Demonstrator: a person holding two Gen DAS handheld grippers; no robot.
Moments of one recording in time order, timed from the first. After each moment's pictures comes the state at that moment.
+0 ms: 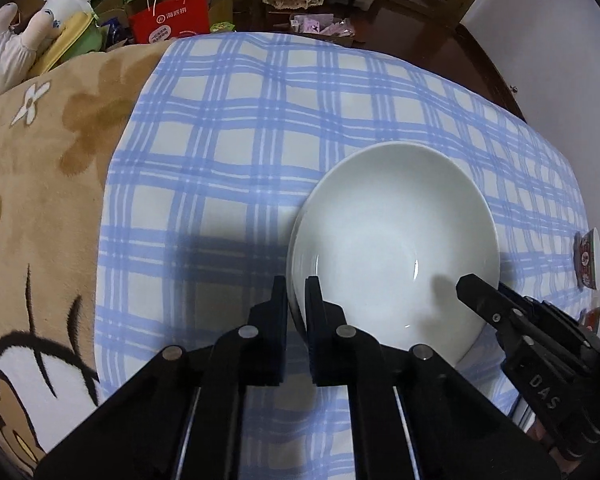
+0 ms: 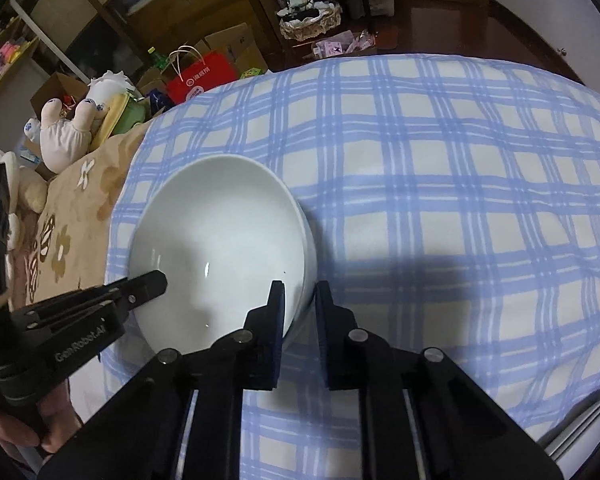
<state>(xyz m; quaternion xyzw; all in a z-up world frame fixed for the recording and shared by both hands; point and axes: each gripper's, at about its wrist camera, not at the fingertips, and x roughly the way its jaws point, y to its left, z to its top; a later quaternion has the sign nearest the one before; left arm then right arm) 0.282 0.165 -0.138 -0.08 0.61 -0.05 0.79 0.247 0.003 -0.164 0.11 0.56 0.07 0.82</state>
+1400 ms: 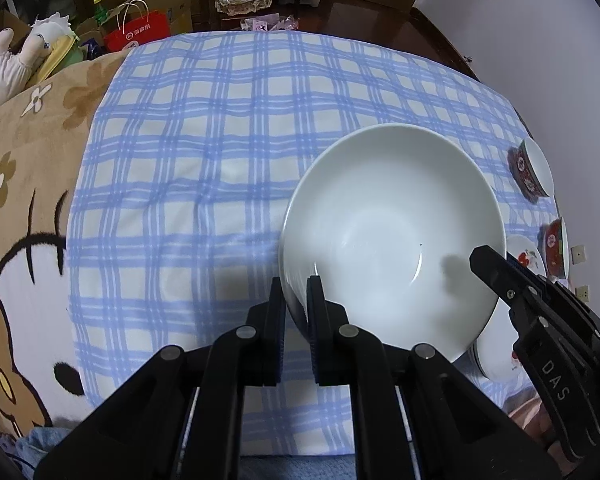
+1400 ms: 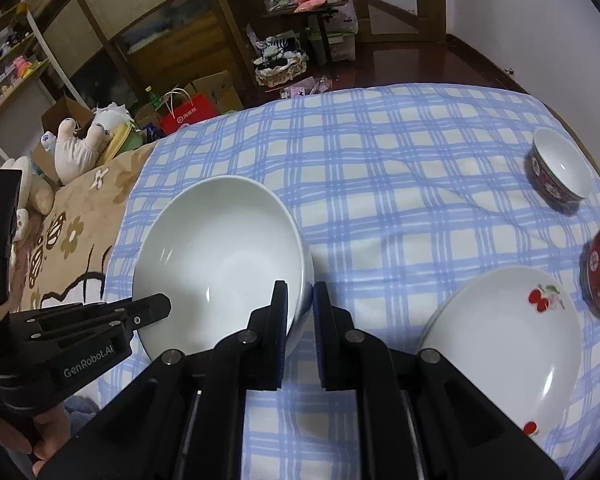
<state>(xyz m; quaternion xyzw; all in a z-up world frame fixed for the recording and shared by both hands) 0.140 0.079 -0.075 -0.04 0.60 -0.10 0.79 0.089 -0.066 -0.092 0.10 0.49 0.02 0.87</state>
